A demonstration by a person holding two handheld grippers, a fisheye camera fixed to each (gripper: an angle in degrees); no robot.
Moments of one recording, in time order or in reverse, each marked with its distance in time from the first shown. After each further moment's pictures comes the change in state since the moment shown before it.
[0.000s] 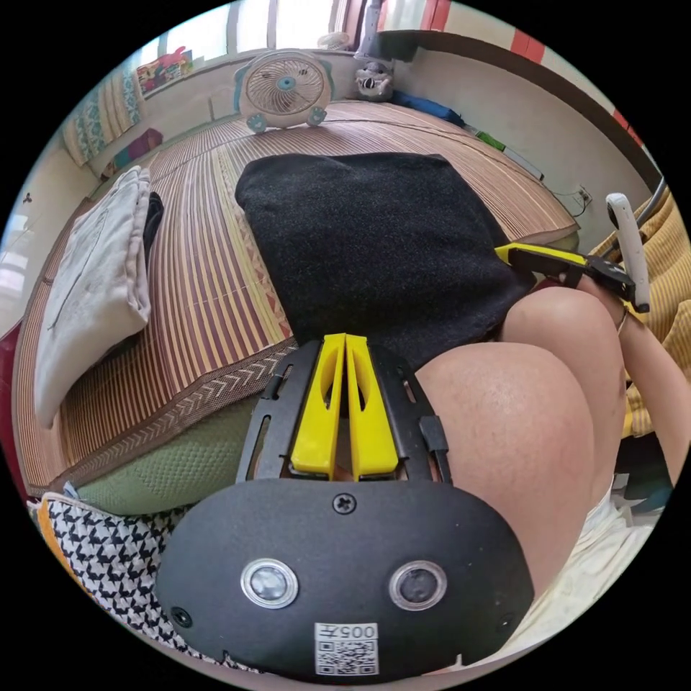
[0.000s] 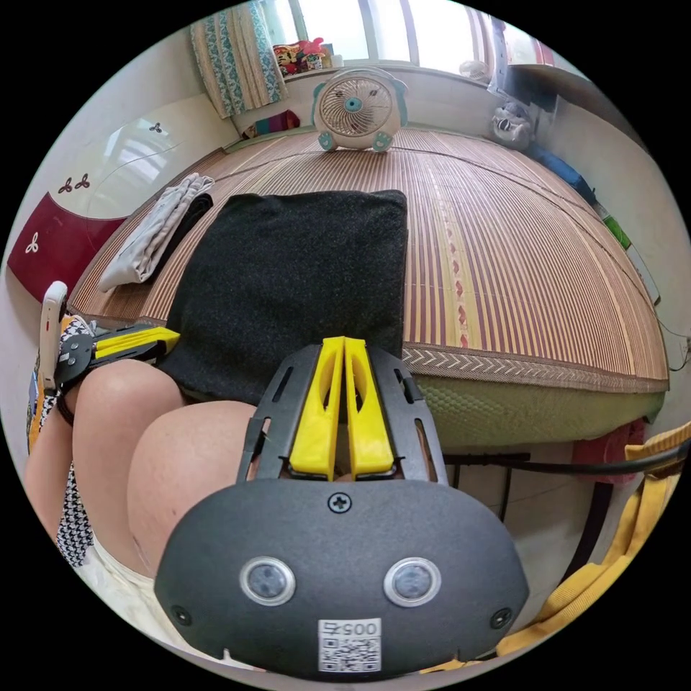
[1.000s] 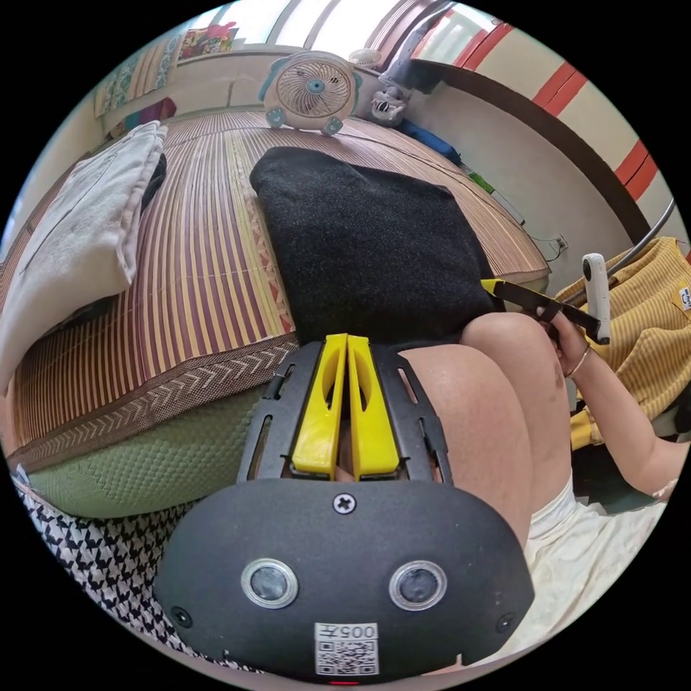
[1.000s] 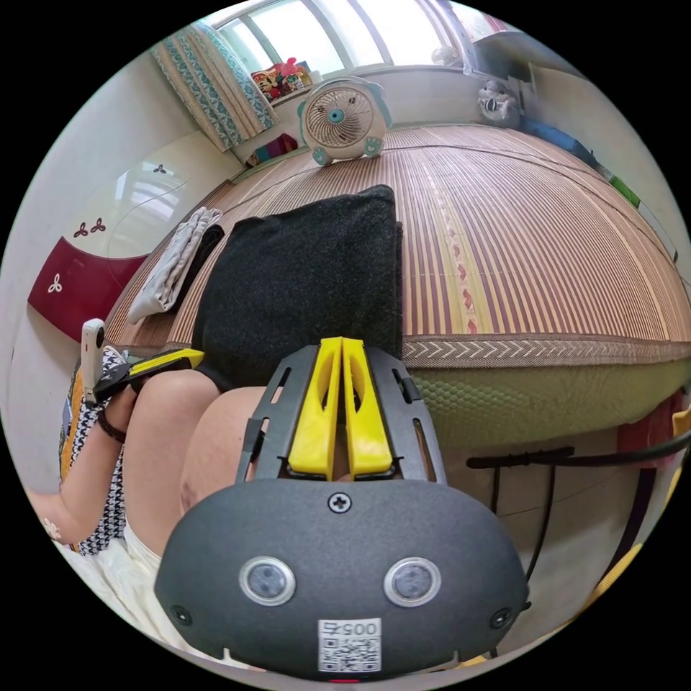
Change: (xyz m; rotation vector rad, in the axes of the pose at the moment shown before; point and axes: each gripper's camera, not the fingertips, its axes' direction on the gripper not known) left arm -0.045 0.010 -0.004 0.071 0.167 -0.103; right arm 0.037 0.005 -0.013 0.054 -0.149 0.094
